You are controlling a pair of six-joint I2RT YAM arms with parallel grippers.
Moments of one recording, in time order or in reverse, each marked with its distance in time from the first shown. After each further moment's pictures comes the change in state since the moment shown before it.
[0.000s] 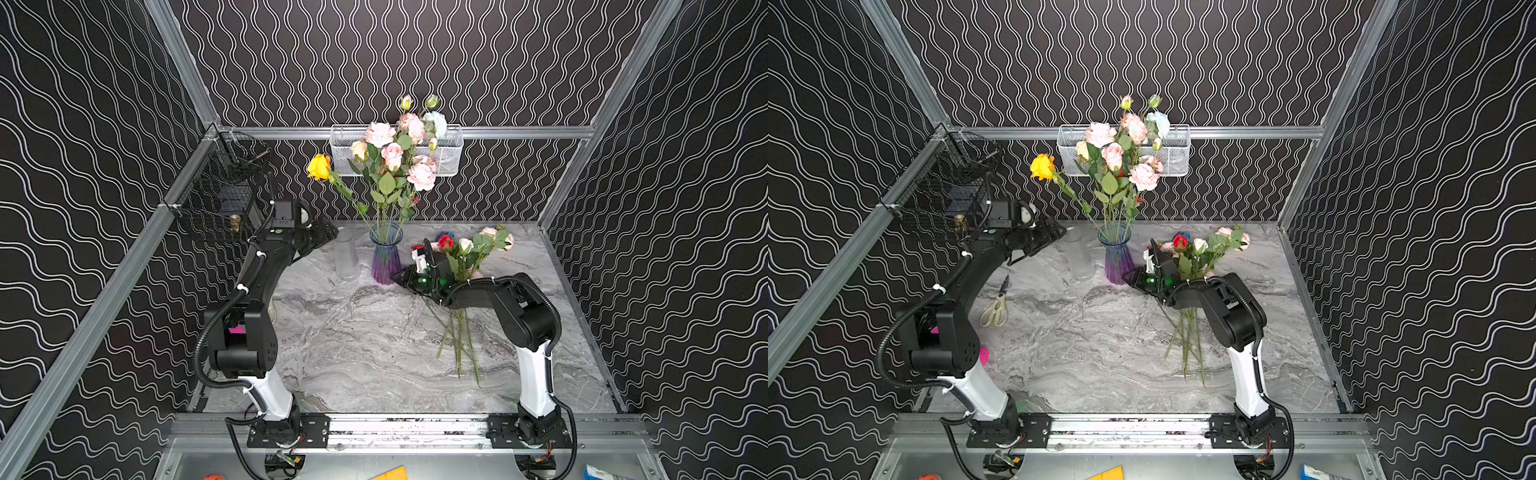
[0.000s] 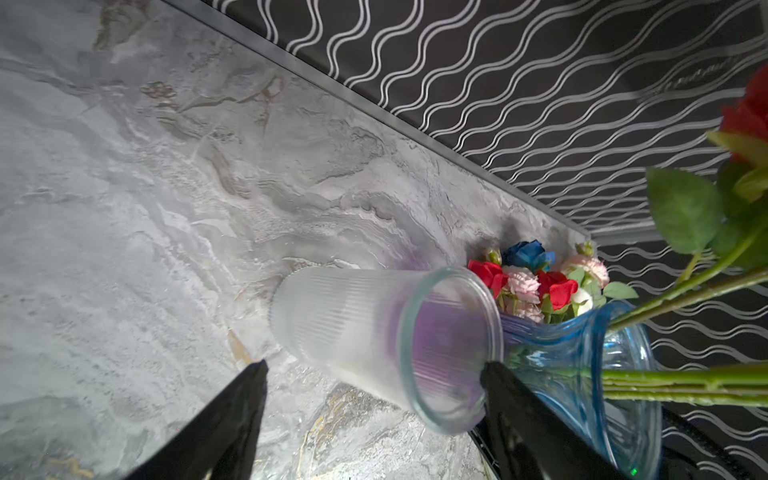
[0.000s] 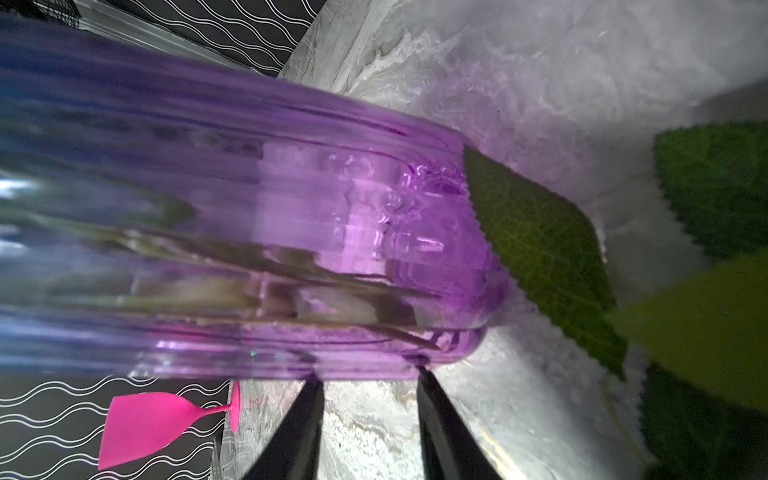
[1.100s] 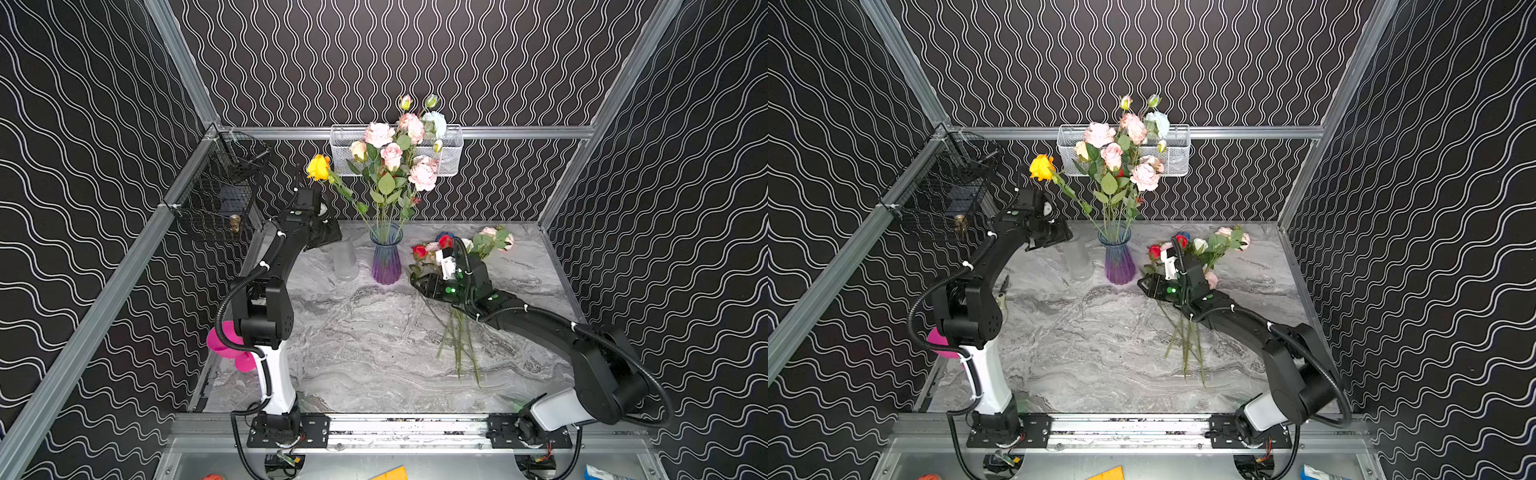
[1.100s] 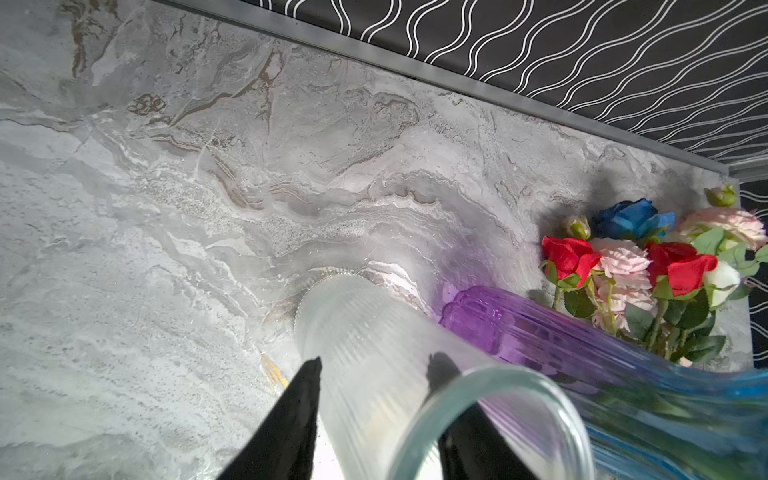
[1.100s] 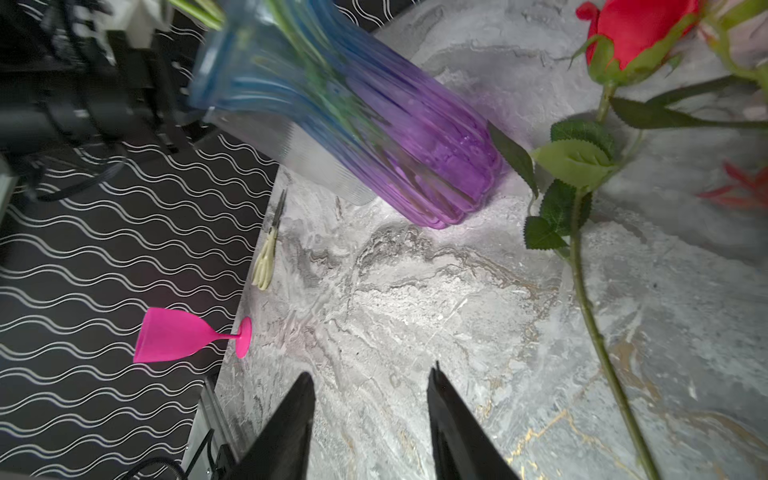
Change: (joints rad) left arm -0.069 0.247 0.311 -0.240 -0.119 0.179; right arm 0.001 -0.635 -0.306 -0.320 0.074 -0.198
